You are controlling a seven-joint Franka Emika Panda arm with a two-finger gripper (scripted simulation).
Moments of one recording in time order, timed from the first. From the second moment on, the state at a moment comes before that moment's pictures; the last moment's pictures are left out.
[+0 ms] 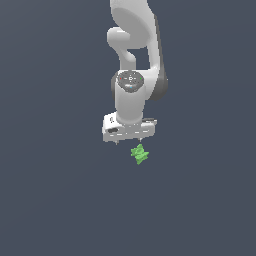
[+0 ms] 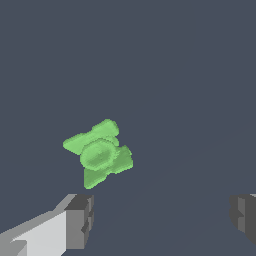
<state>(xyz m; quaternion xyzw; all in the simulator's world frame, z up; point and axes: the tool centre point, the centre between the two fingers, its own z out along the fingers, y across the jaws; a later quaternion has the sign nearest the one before) 0.002 0.002 0.142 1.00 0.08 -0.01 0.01</state>
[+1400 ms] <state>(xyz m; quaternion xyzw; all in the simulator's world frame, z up) 0.009 0.056 0.088 0.95 0.31 0.00 0.00</state>
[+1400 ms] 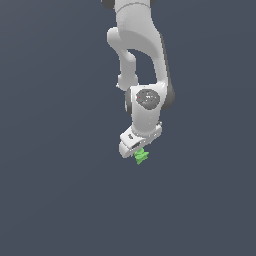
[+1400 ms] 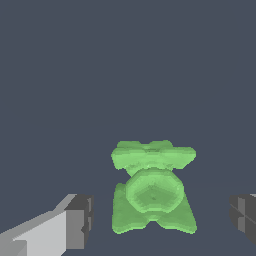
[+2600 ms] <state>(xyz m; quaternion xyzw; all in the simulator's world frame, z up) 0.009 0.056 0.041 0.95 0.31 0.00 0.00</state>
